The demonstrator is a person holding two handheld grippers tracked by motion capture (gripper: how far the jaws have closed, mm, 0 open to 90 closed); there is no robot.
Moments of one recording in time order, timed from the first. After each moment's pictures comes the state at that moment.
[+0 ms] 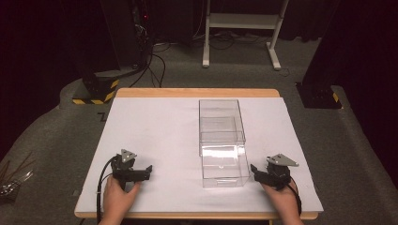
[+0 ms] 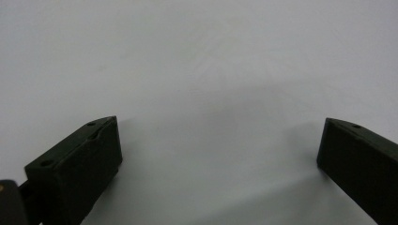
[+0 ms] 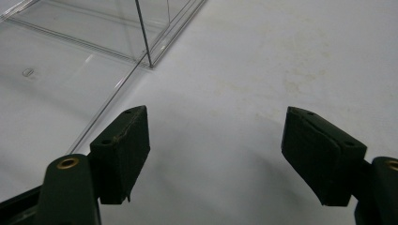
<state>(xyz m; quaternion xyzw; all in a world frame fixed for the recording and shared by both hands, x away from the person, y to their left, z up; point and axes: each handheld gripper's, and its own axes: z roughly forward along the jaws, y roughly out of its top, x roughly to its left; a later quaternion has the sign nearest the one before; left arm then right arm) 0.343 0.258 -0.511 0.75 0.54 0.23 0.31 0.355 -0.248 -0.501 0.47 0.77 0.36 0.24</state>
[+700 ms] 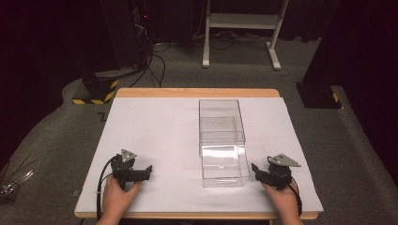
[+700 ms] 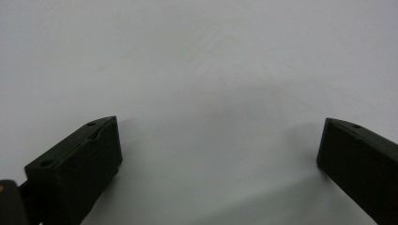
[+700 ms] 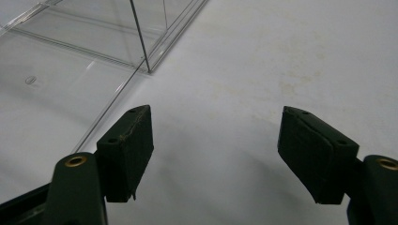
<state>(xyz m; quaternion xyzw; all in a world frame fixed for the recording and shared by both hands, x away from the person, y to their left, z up) 0.343 0.258 -0.511 0.75 0.54 0.23 0.31 0.354 -0.250 -0.500 0.48 0.76 0.37 0.24</state>
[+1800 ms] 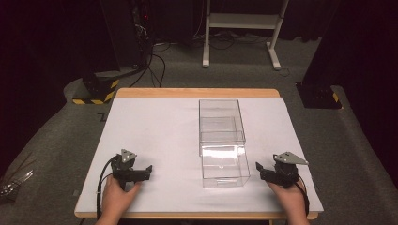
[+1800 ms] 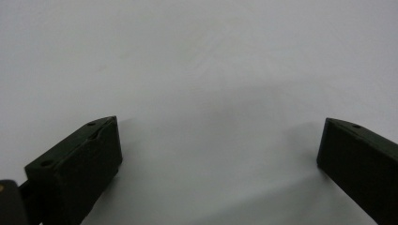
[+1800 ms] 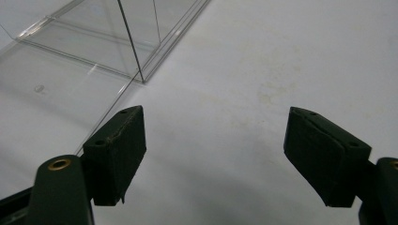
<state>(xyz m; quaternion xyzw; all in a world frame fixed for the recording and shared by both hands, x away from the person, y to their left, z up) 0.343 0.258 -0.511 0.75 0.54 0.23 0.31 0.352 -0.263 -0.481 0.47 0.76 0.37 0.24</state>
